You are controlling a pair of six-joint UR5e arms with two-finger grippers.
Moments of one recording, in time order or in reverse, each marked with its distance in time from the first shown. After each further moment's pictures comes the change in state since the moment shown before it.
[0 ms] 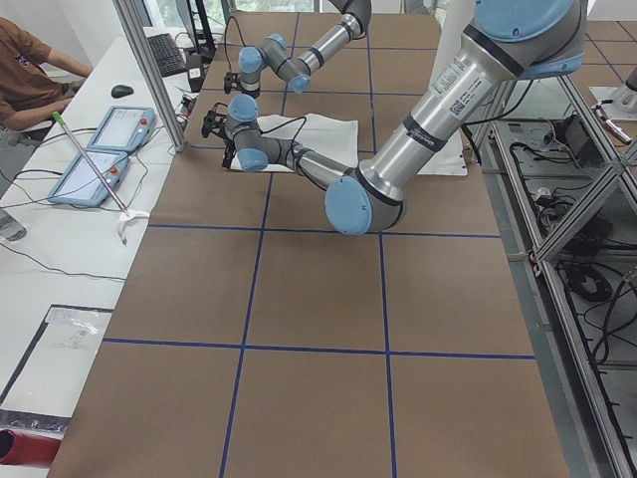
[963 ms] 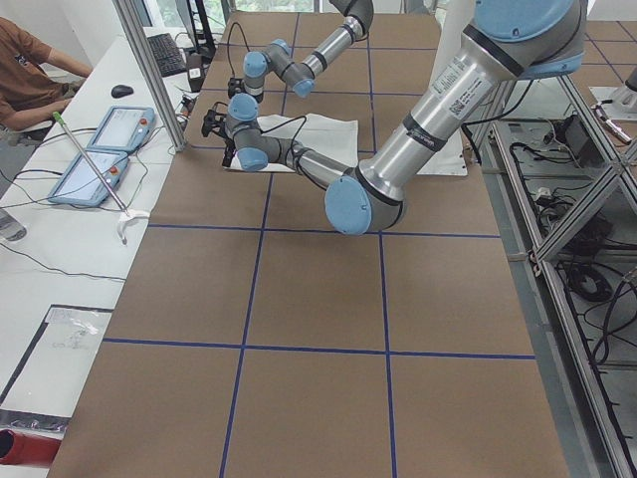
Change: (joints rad) left arm 0.000 -0.002 -0.002 0.000 0.000 -0.003; right arm -0.023 -0.025 -0.001 0.066 0.000 -0.003
